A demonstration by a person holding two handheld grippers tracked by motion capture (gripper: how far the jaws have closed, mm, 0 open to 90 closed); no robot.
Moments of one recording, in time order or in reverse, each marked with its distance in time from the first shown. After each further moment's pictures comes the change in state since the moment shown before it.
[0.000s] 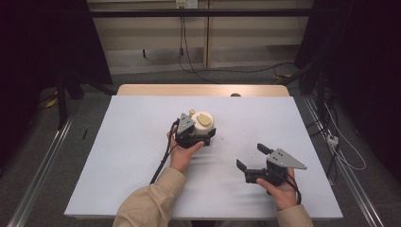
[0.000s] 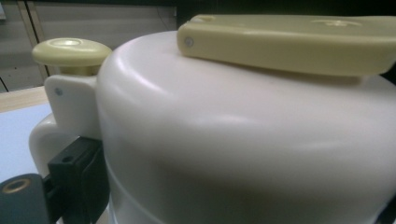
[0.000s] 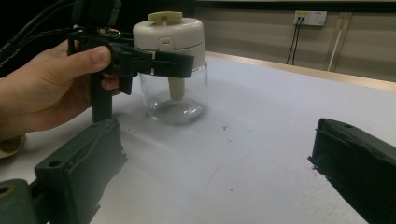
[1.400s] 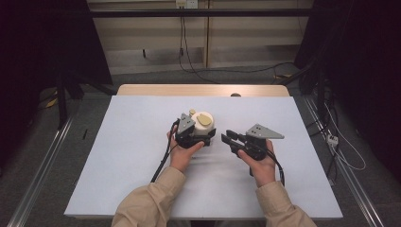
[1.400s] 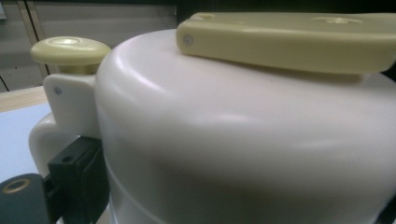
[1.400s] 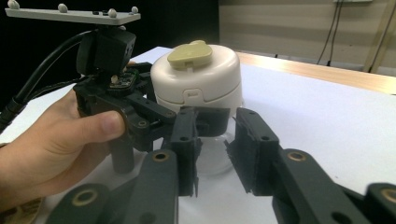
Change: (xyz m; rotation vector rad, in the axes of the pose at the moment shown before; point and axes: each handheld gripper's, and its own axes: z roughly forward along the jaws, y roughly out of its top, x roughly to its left) left arm 0.000 0.000 0.000 0.005 0.002 0.009; right arm 0.007 0.049 0.062 0.074 0.116 0.068
